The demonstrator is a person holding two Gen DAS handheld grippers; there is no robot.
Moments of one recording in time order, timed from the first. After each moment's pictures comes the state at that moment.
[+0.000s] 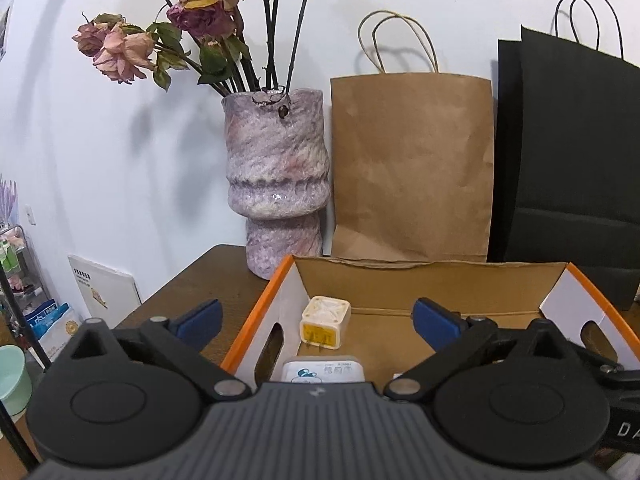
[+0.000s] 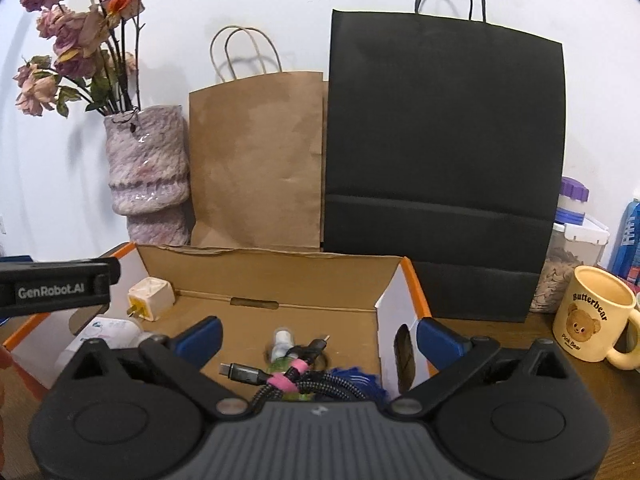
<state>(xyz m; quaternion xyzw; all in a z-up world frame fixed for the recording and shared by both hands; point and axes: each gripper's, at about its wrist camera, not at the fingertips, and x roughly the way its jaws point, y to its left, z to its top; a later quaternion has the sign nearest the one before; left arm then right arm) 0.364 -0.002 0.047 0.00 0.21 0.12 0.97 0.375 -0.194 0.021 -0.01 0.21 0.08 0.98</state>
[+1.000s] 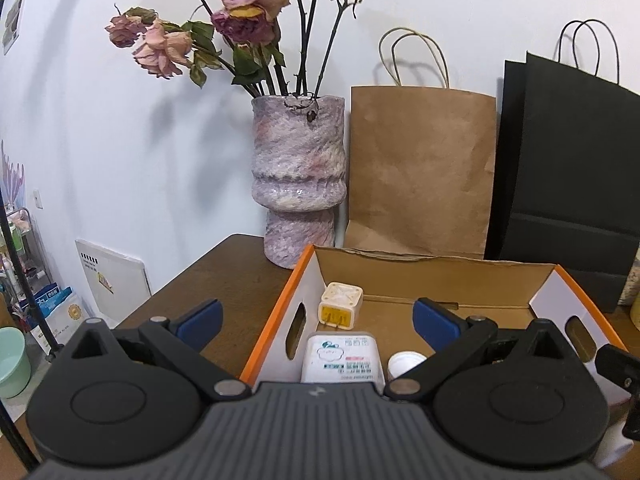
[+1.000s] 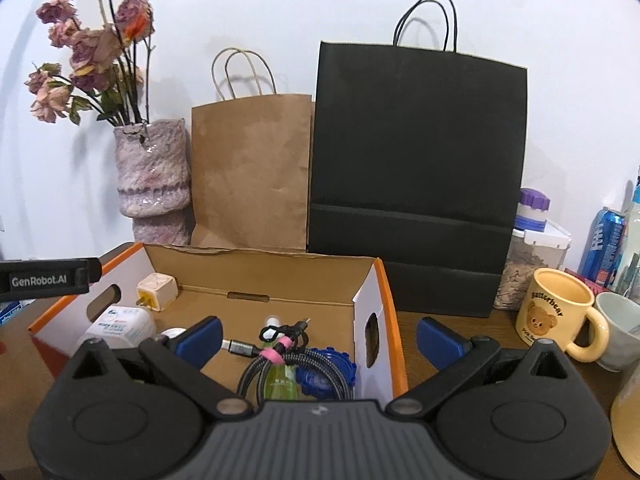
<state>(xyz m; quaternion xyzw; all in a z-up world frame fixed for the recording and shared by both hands) 0.317 0.012 0.061 -0.03 0.21 0.12 0.97 0.315 -0.211 0.041 -0.02 0.19 0.07 0.98</state>
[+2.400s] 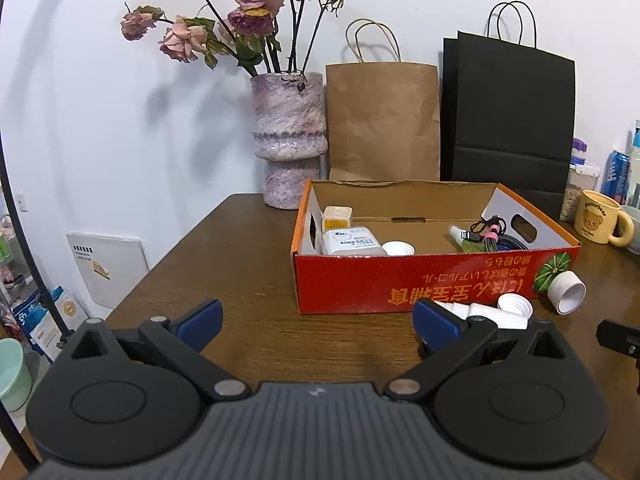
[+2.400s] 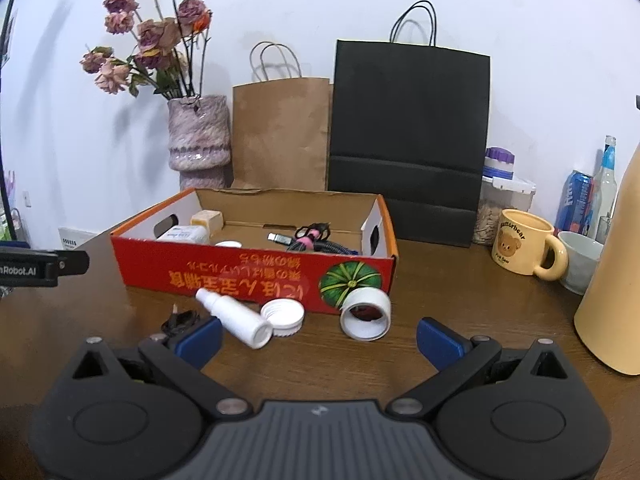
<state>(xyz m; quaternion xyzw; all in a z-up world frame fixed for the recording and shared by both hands) 0.184 0.036 0.043 0.01 0.24 0.05 0.97 0.178 -0.220 0.009 -0.03 0.22 0.09 0.97</state>
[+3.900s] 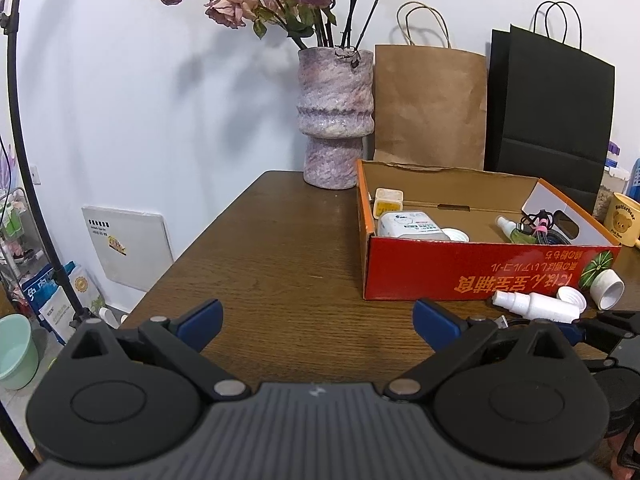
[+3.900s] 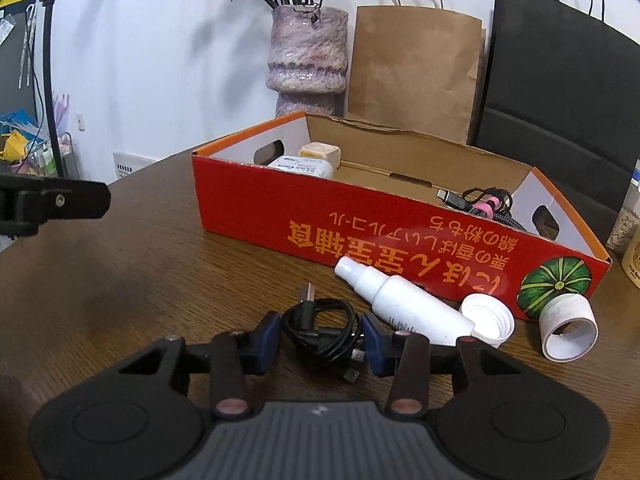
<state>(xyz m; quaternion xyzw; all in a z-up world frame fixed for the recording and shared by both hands) 0.192 0.093 0.035 -0.01 0.26 0.07 0.96 0.243 -0.099 -0.033 -0.09 0.29 0.19 0.94</state>
